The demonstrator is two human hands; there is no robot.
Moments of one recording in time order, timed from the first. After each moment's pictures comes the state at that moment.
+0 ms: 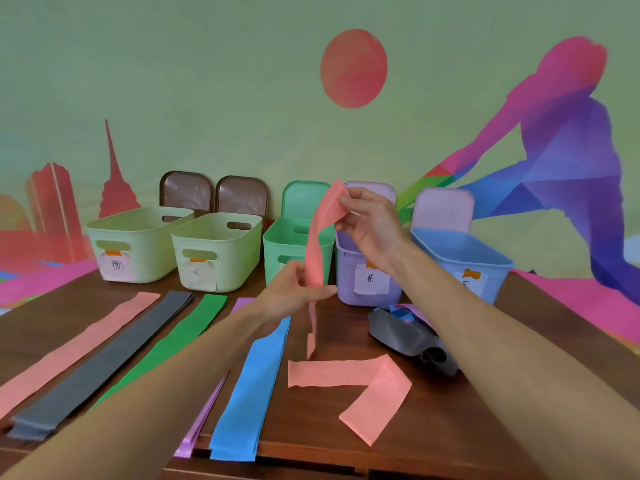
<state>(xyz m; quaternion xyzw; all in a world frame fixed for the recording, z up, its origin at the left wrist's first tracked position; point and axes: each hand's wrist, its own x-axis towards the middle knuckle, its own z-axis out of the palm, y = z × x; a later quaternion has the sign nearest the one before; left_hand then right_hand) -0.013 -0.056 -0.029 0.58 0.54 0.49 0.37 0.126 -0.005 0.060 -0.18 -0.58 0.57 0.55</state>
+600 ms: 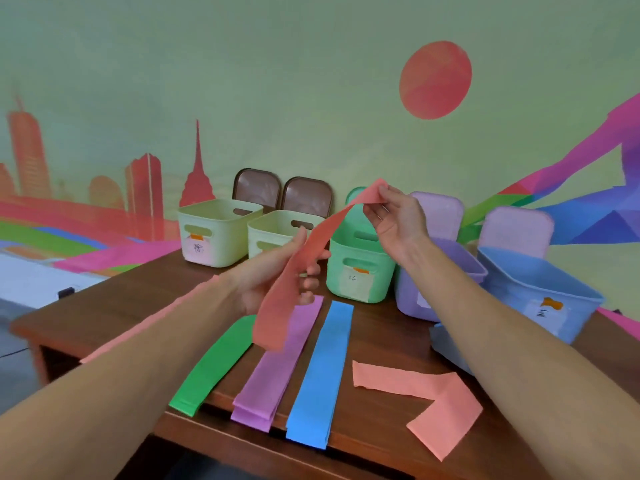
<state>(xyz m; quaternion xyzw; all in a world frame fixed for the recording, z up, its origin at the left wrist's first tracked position) -0.124 -0.124 0.006 0.43 0.38 0.52 0.63 0.037 -0.002 0.068 -0.13 -0.42 0.68 0.58</state>
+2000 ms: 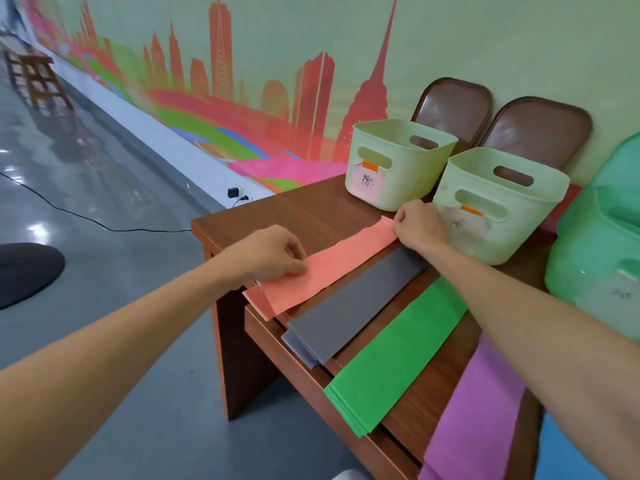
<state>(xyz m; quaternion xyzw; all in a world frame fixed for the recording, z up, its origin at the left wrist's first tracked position) -0.351 -0.182 -0.099 0.41 0.85 0.28 0.18 -0.263 0.080 -0.109 -0.41 -0.89 0.05 0.19</state>
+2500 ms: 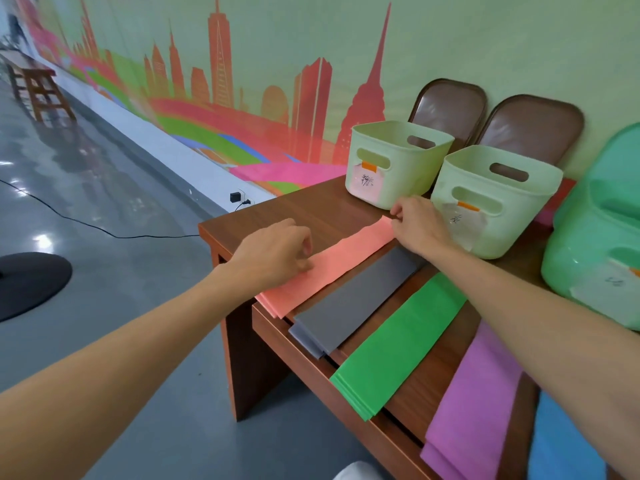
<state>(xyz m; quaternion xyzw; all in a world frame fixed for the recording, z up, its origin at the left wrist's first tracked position) -0.338 -0.186 -0.098 0.49 0.86 0.17 0.00 -0.244 0.059 -0.098 -0.32 -0.92 0.02 0.22</state>
